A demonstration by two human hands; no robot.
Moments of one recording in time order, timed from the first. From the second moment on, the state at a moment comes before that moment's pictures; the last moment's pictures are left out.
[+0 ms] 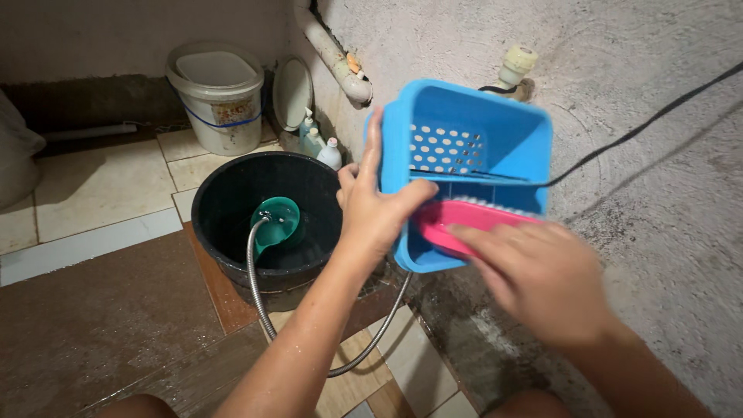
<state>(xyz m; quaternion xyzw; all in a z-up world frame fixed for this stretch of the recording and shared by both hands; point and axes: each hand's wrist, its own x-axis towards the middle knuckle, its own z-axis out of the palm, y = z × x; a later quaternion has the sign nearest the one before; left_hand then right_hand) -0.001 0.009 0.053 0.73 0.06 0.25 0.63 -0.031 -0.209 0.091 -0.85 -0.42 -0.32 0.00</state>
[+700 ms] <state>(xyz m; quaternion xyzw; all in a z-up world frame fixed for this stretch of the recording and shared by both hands) 0.046 -0.032 0.025 0.73 -0.03 0.30 0.62 0.014 -0.196 0.097 -0.91 -0.37 -0.18 0.02</state>
